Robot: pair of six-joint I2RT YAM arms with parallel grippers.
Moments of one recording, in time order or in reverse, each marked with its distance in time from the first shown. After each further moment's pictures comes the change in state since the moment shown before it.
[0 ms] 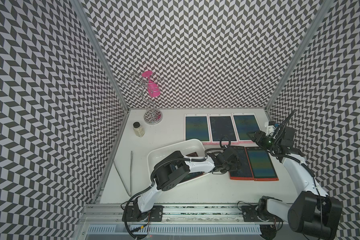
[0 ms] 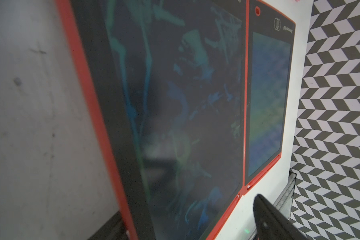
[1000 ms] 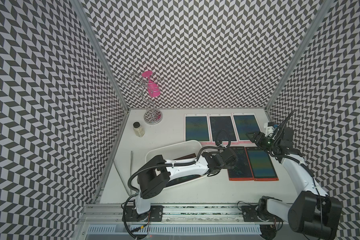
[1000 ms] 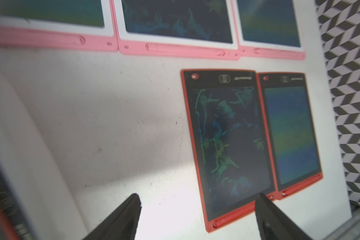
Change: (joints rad) left arm -0.068 -0.303 -0.052 -0.316 -0.468 0.152; right arm 0.024 0.000 -0.017 0.002 0.022 -0.009
